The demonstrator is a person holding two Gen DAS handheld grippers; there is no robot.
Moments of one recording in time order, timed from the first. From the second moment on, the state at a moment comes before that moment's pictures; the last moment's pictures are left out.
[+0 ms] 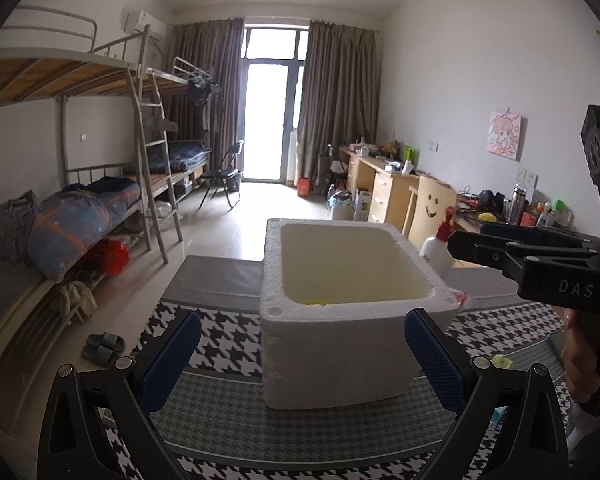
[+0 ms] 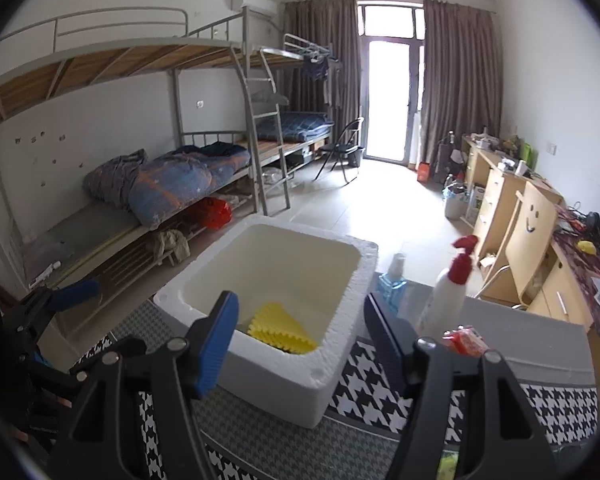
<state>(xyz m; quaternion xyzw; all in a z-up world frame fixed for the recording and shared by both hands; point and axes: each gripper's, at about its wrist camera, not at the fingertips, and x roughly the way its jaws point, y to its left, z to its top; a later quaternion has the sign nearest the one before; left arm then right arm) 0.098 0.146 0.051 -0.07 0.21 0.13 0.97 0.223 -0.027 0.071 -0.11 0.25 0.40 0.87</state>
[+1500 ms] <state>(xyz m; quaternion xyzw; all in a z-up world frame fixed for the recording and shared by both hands) 0.085 0.043 0.066 -0.03 0.17 0.00 0.98 0.168 -0.179 0.081 -0.03 0.18 0.28 0.94</state>
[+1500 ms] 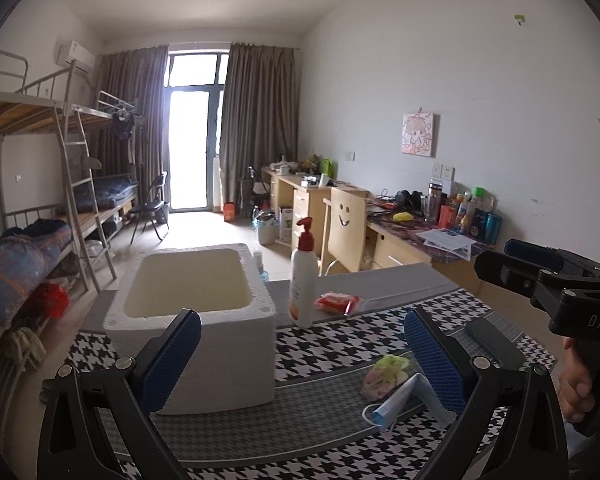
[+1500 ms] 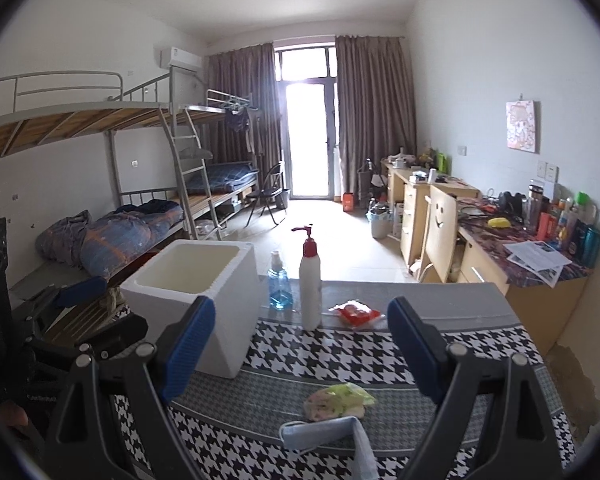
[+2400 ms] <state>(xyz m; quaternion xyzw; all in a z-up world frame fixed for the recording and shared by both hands) 0.087 0.018 0.026 -0.02 0.17 -0.01 0.99 0.158 -0.214 0.014 -0.04 0.19 0.21 0.96</state>
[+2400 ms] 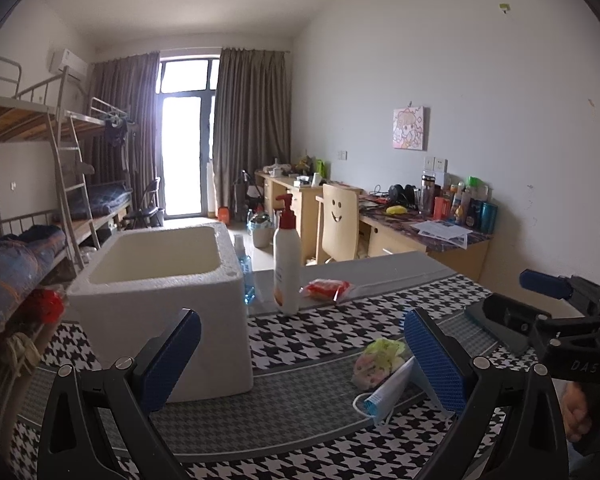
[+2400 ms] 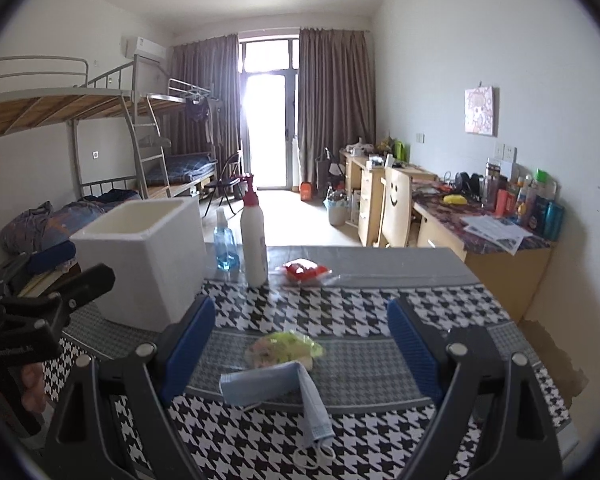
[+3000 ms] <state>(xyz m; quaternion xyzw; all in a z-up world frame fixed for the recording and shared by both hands) 0.104 0.009 0.003 -0.02 0.21 -0.03 0.98 0.170 -0.221 -0.018 -0.04 0.24 0.21 0.95</state>
